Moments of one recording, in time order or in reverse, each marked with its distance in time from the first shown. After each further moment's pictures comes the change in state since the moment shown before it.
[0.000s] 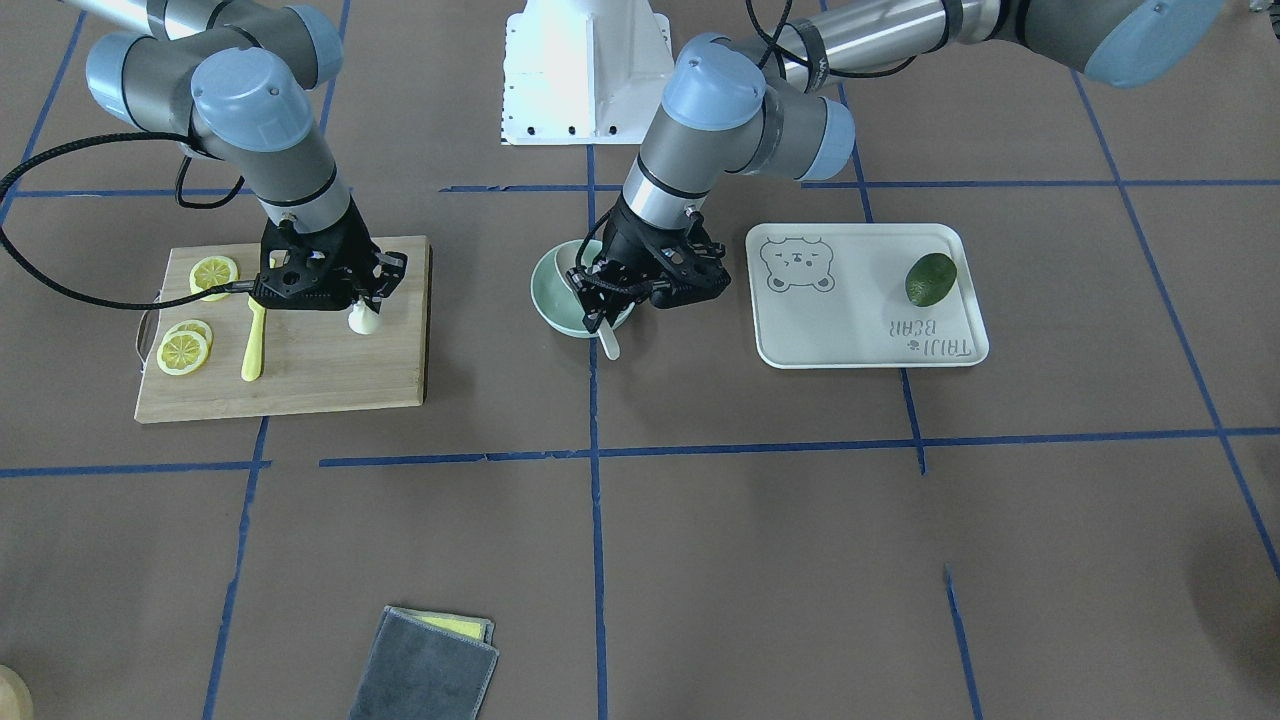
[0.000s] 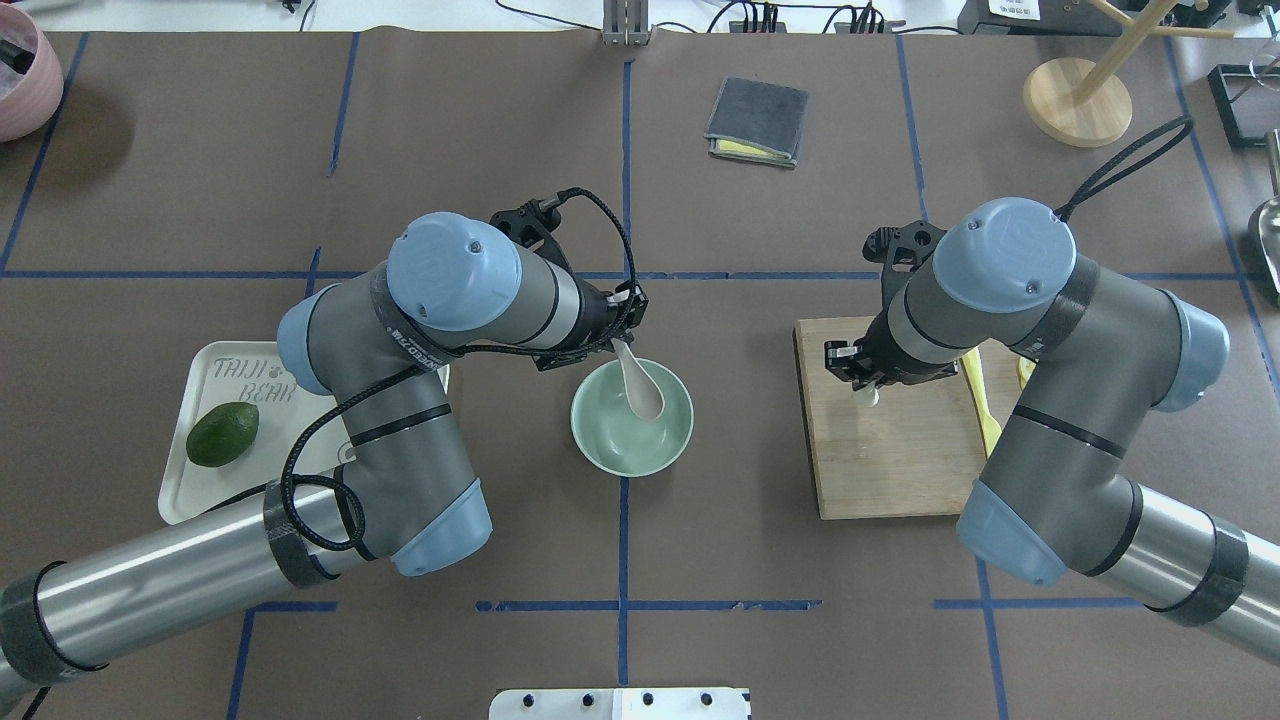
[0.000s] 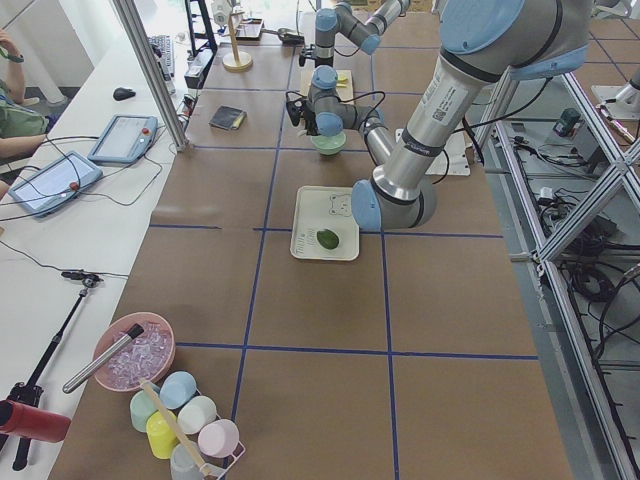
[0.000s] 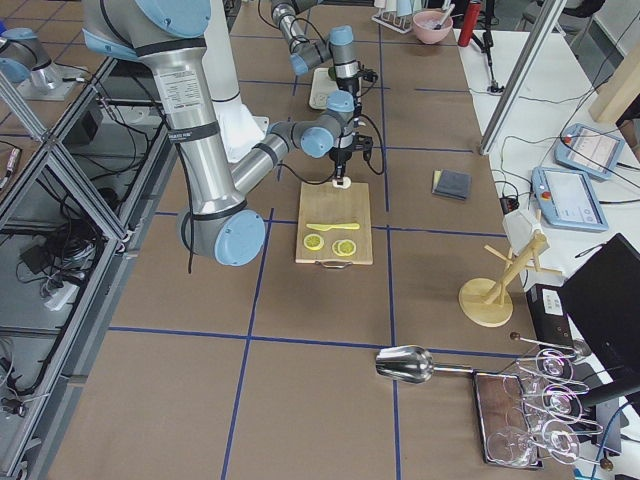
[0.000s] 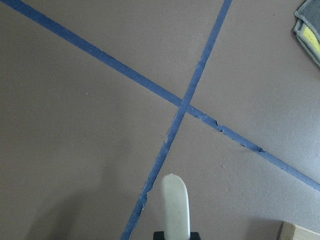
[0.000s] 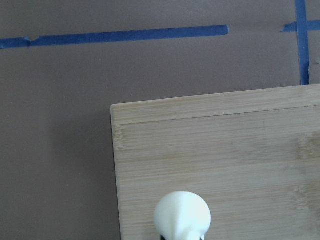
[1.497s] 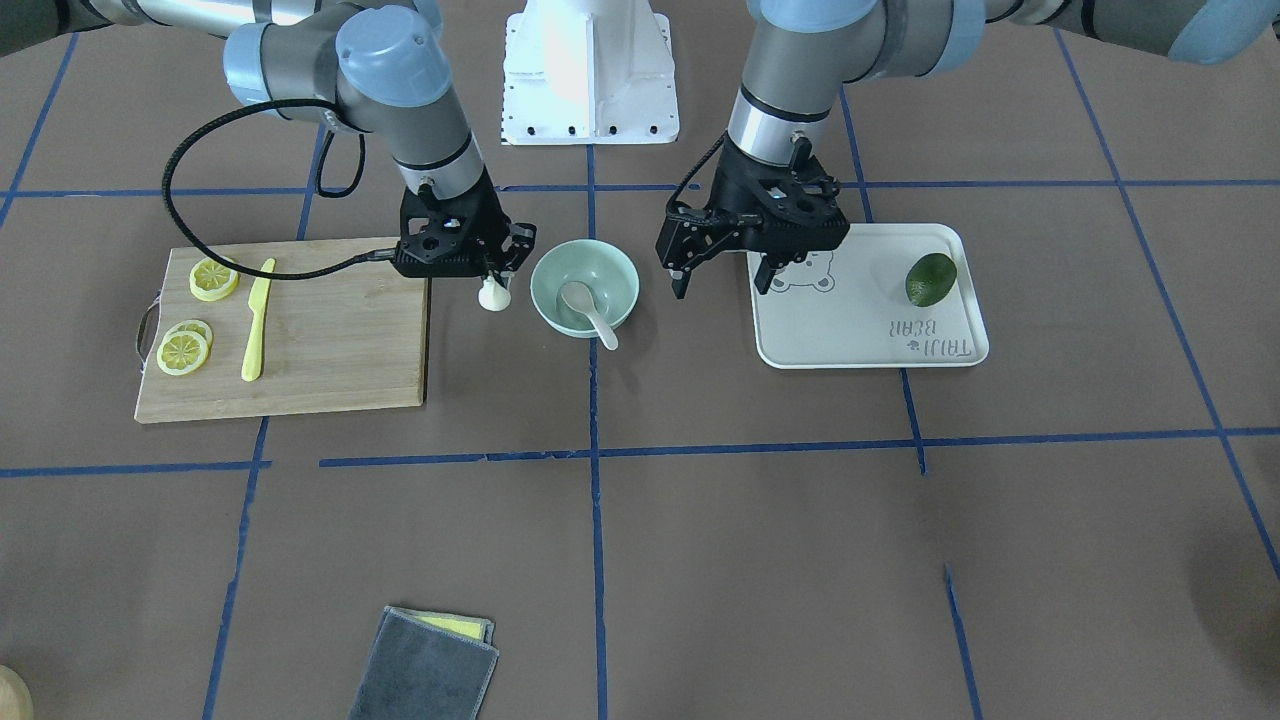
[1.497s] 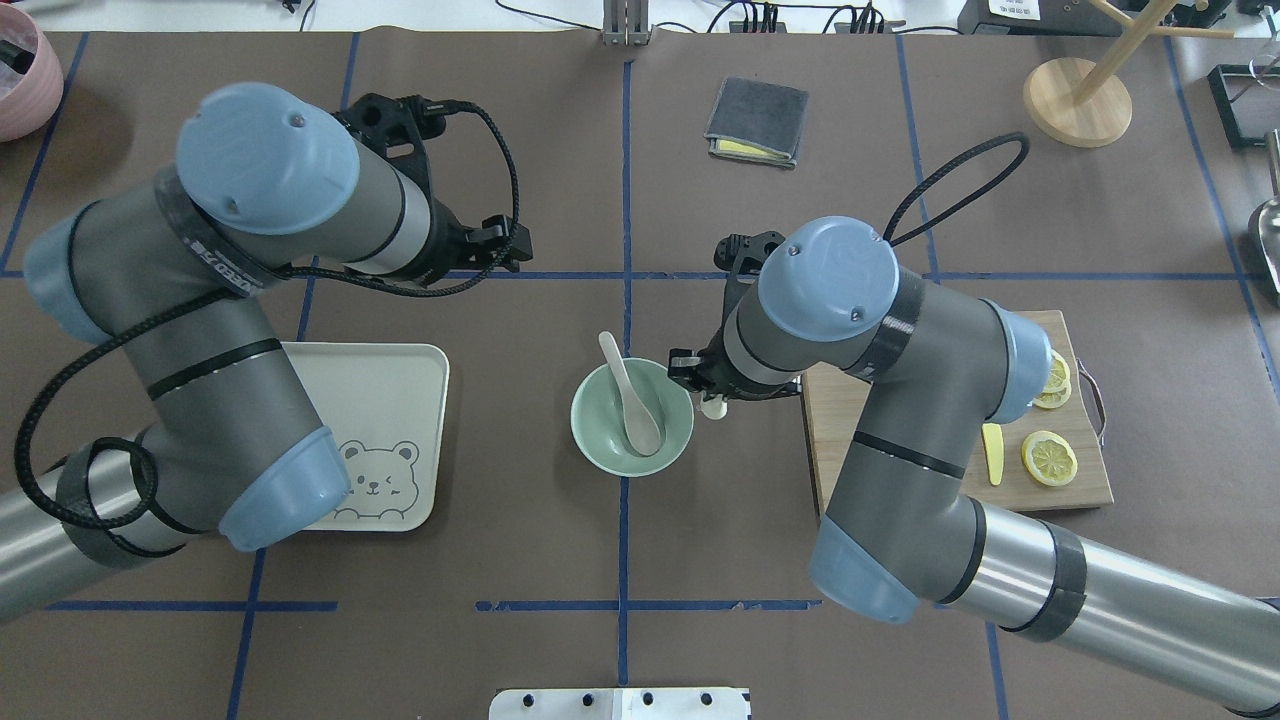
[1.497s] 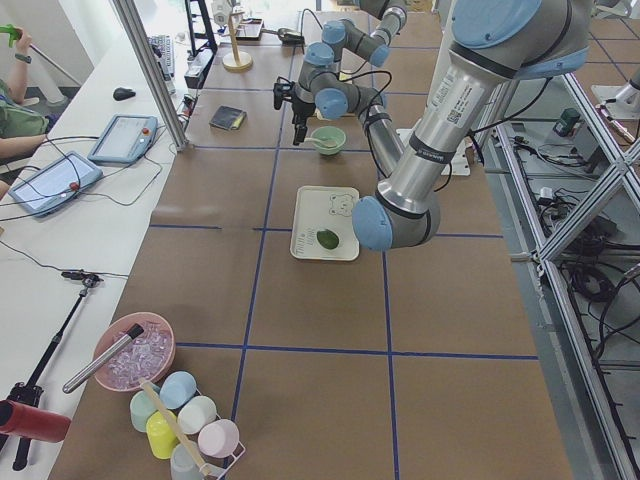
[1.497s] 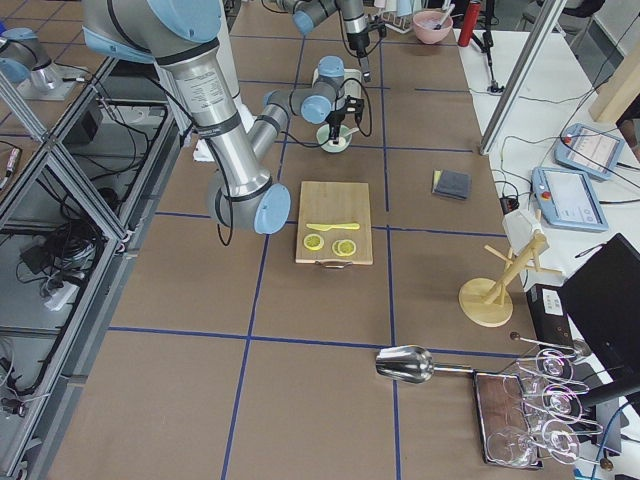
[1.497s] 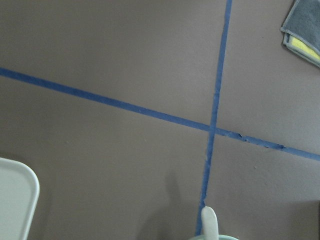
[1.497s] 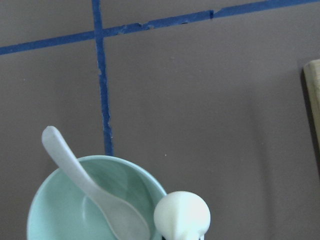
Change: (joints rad) left arm -0.192 0.142 -0.370 0.471 -0.001 0.559; right arm -0.157 0.277 -0.089 0.002 -0.090 0.227
